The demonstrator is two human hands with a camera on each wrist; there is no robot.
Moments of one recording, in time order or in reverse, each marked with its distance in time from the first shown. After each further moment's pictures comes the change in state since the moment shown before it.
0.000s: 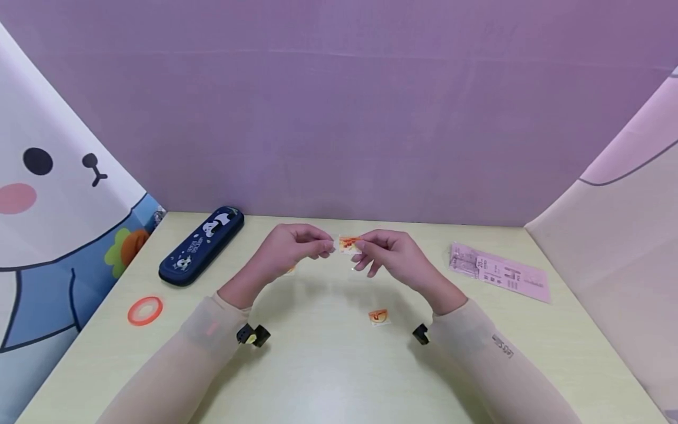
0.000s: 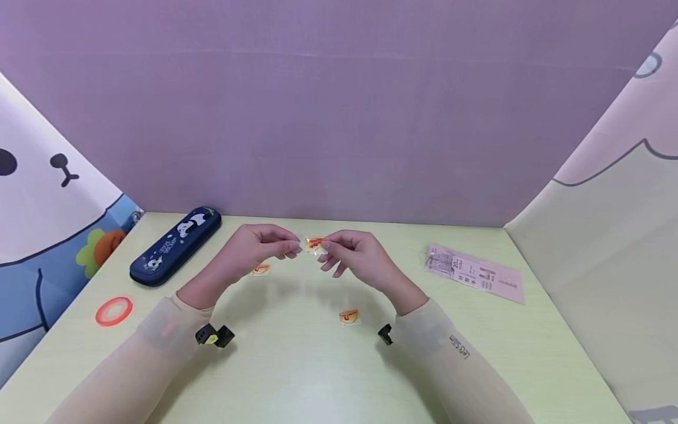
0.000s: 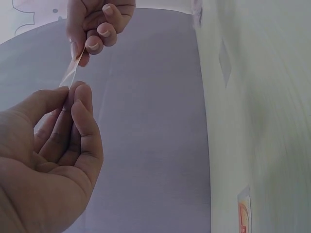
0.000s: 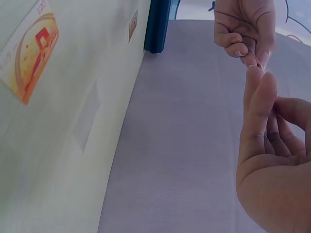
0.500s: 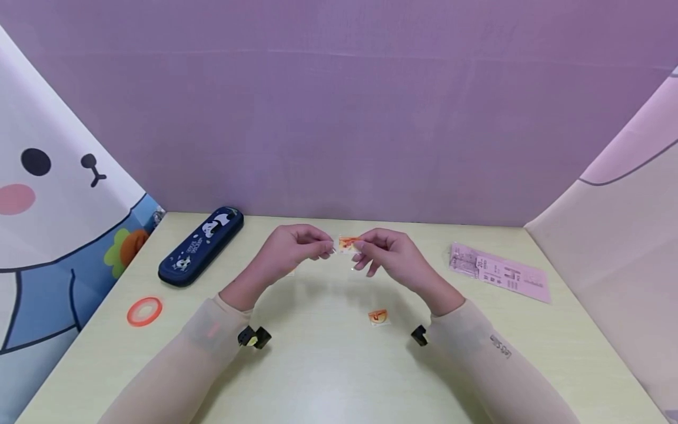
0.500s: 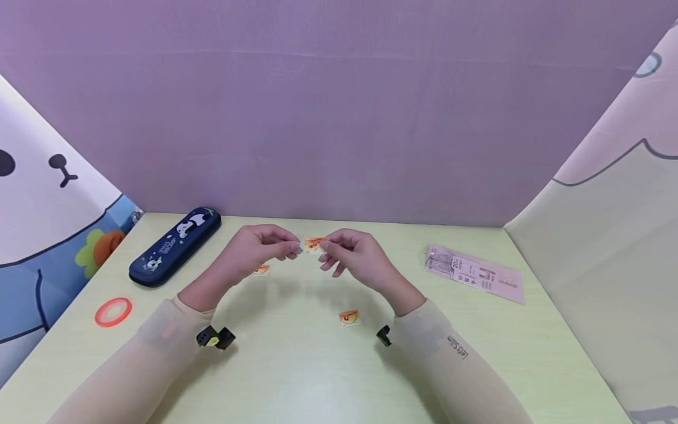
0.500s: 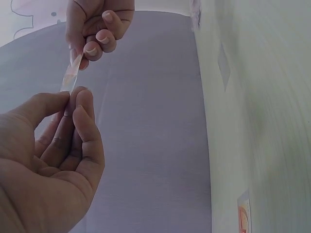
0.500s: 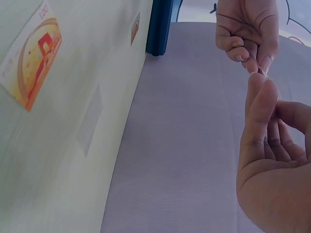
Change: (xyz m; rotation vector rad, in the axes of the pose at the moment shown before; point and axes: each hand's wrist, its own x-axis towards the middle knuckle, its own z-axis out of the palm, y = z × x) left_hand -0.001 0.002 0.003 -0.003 0.011 -0.021; right_hand 0.000 0.001 0.003 0.007 0.025 0.013
